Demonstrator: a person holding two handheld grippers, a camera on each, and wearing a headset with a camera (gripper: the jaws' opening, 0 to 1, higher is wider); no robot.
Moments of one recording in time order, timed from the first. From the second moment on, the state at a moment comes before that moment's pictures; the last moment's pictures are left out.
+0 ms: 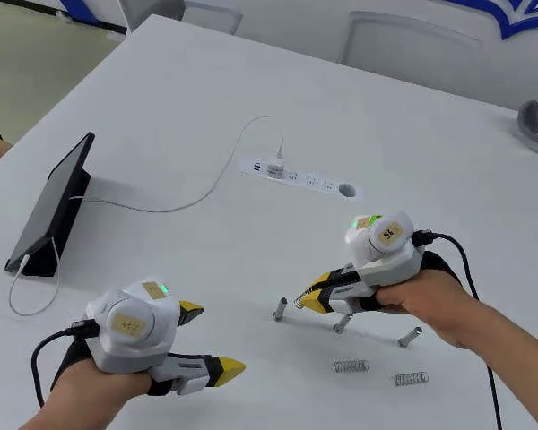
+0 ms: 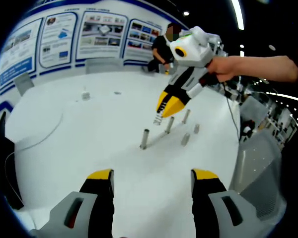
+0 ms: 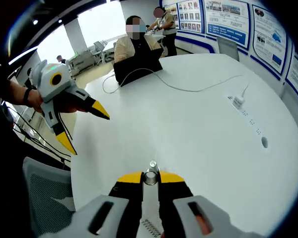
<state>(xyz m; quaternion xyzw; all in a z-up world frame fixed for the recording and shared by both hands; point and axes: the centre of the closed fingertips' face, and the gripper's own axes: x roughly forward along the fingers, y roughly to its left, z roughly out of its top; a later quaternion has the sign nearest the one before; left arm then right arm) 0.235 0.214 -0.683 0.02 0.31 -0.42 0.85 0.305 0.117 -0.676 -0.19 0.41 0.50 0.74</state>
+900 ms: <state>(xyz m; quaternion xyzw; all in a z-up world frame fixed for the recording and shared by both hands) 0.234 0.219 -0.684 0.01 0.32 -0.41 0.85 0.313 0.132 -0.695 -0.20 0.41 0.52 0.73</state>
